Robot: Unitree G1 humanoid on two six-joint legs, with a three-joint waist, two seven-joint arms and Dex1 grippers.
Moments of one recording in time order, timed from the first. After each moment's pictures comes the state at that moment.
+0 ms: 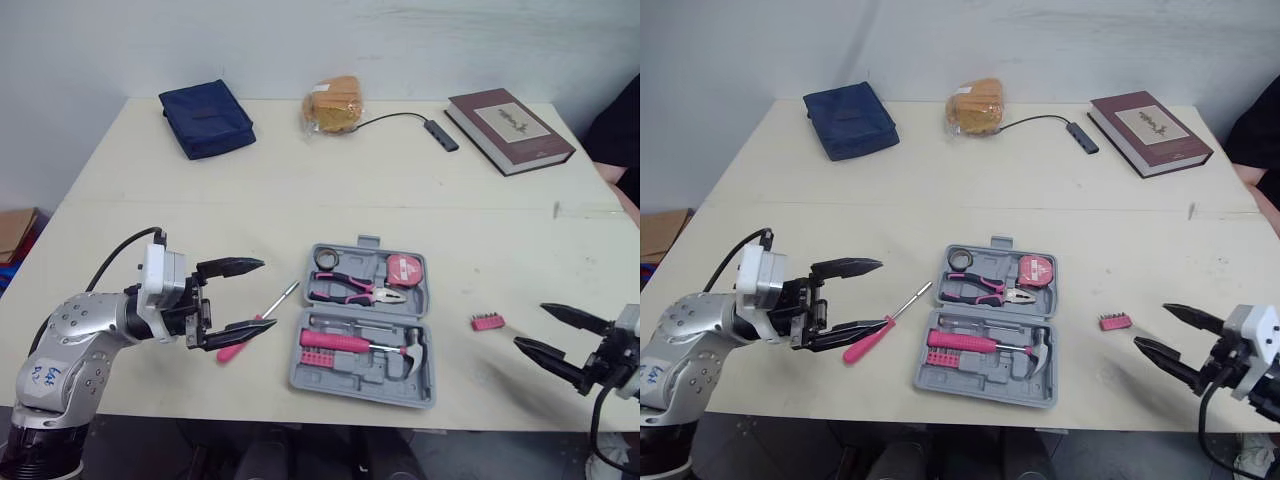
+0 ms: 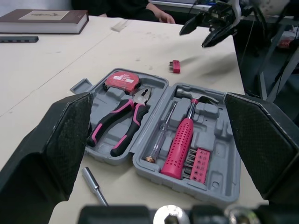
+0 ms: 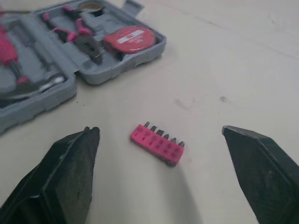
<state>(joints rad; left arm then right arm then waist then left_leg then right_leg) -0.12 0.70 0.19 -0.38 -0.70 0.33 -1.08 0.17 -0.89 -0.49 0.23 0.48 -0.13 1.40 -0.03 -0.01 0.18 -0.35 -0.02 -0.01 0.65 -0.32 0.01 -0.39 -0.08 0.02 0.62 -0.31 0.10</state>
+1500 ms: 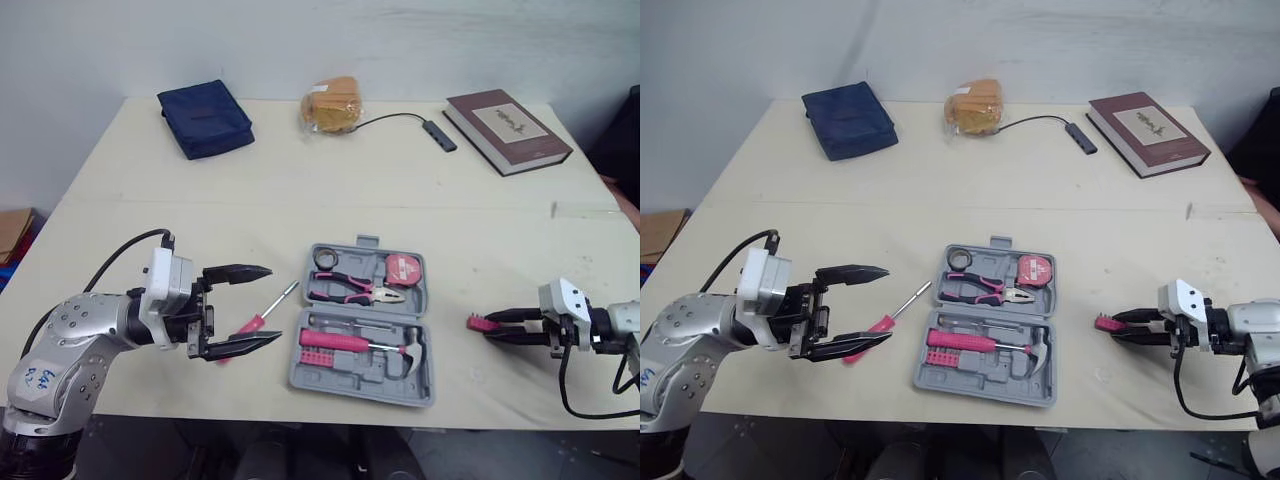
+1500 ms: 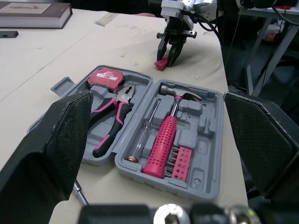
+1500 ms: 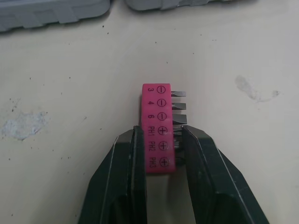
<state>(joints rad) -0.10 0.74 0.21 -0.46 -0.73 0.40 -1.07 -0.44 -1.00 0.26 0.91 0.59 -0.49 1.57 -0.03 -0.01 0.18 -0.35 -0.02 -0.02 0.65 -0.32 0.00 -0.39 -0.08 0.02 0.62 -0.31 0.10</state>
